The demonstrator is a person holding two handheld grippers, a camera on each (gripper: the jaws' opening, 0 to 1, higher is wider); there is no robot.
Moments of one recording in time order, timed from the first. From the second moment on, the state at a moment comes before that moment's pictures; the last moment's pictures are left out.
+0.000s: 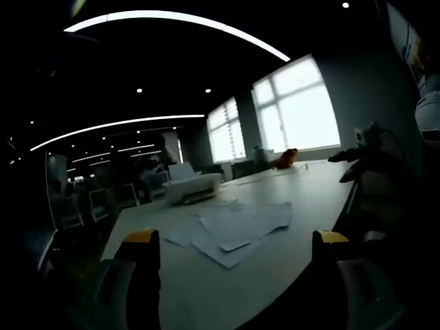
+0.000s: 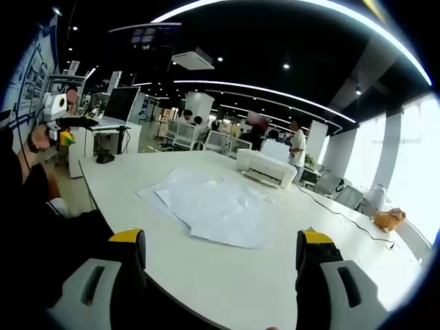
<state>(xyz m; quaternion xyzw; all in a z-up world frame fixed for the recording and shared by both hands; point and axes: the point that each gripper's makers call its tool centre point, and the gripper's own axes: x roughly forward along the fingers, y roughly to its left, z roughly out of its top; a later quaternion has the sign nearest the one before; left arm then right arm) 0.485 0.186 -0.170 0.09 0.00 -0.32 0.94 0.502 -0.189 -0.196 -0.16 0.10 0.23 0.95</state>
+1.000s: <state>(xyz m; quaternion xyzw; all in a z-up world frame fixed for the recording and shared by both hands) 0.483 0.179 -0.171 0.09 0.00 -0.32 0.94 0.505 -0.186 -0.199 -0.17 0.10 0.24 0.95</state>
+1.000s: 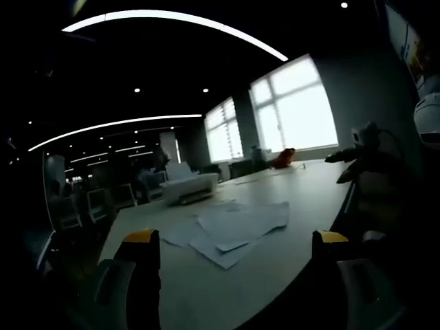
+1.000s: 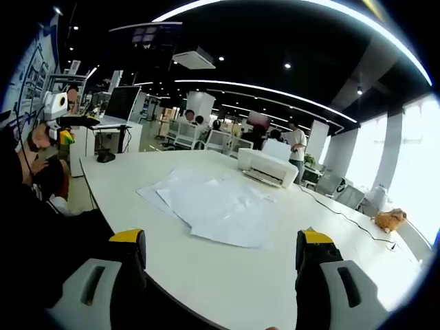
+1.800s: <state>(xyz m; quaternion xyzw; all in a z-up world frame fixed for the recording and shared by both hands) 0.481 0.177 -0.168 0.09 -0.01 -0.33 0.94 0.514 -0.168 -0.195 -0.18 0.10 0.25 0.95</state>
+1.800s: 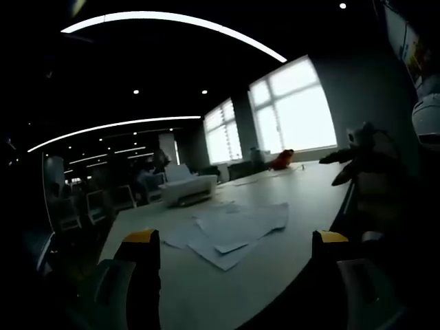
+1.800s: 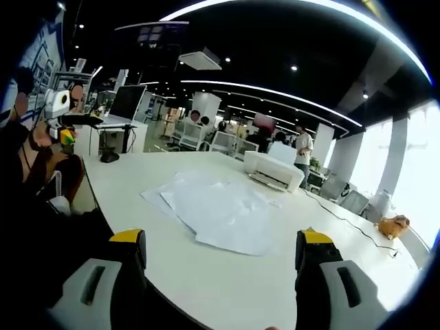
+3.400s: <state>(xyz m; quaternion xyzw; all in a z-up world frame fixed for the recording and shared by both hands) 0.479 0.179 -0.165 0.09 -0.02 -0.34 0.94 0.541 -0.123 -0.207 -0.21 0.11 0.29 0.93</state>
